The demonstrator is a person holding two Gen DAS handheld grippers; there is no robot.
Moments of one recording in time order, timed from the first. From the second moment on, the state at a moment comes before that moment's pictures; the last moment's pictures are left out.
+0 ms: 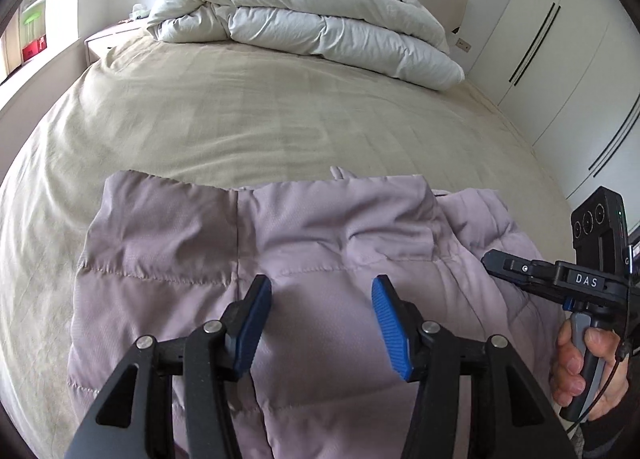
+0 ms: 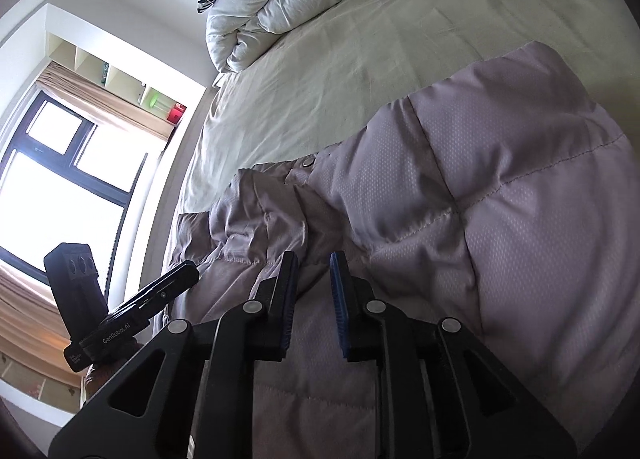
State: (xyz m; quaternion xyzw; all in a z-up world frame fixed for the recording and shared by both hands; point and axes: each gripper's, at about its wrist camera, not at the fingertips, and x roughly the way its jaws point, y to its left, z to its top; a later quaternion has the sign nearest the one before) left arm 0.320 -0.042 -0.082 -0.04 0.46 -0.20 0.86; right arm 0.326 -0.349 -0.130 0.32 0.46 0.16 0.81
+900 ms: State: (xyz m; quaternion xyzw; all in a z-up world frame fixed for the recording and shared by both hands) left arm 0.317 -0.032 -0.135 0.00 0.45 -0.16 0.88; right arm 0.246 -0.410 -0.179 0.32 0.45 0.10 0.83
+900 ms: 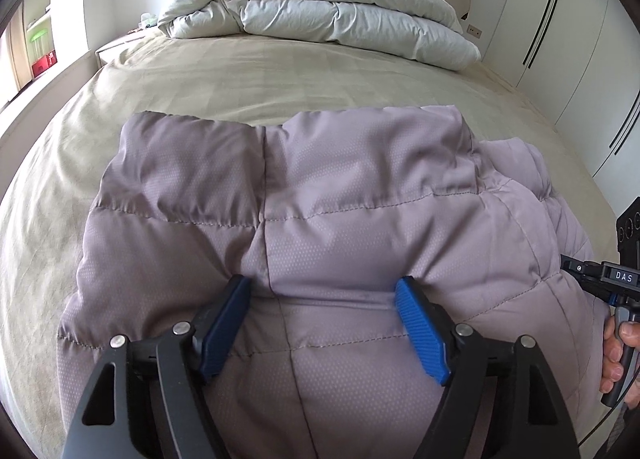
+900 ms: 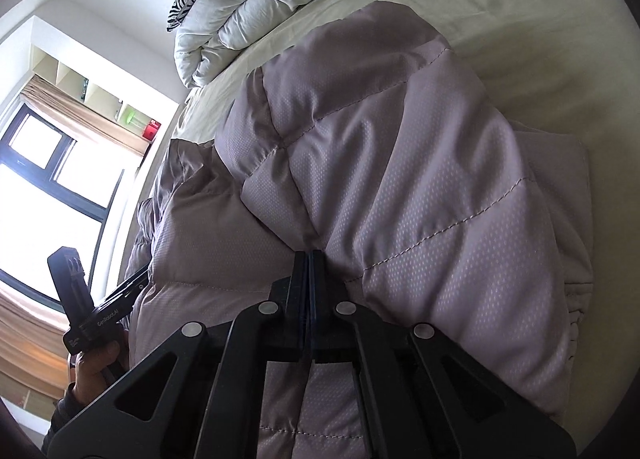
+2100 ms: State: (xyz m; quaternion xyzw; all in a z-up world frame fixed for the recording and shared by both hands) left arm 0.226 0.061 -0.088 -0.14 0.41 -0.24 0.87; right arm 0.143 -0.433 -0.126 0.37 0.39 0.21 0.82
